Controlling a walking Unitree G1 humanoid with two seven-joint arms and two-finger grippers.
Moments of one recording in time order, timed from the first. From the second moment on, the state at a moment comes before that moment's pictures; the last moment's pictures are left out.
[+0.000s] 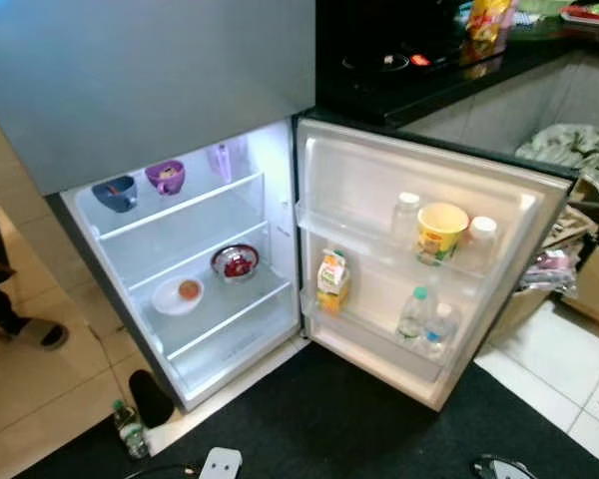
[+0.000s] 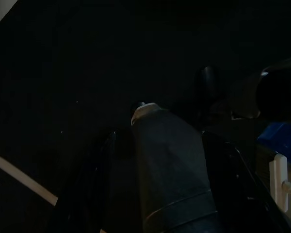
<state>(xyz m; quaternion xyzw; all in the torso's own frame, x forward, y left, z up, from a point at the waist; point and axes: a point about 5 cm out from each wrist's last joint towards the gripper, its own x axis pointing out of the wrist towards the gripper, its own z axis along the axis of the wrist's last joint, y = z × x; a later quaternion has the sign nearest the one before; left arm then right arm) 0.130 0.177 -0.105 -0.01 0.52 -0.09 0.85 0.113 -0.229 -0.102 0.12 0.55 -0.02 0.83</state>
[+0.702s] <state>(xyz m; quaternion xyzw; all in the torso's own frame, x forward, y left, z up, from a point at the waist) 0.134 0.175 -0.103 -0.02 0.52 -0.09 0.85 0.120 -0.236 -0.096 0.14 0.51 -0.02 0.85</state>
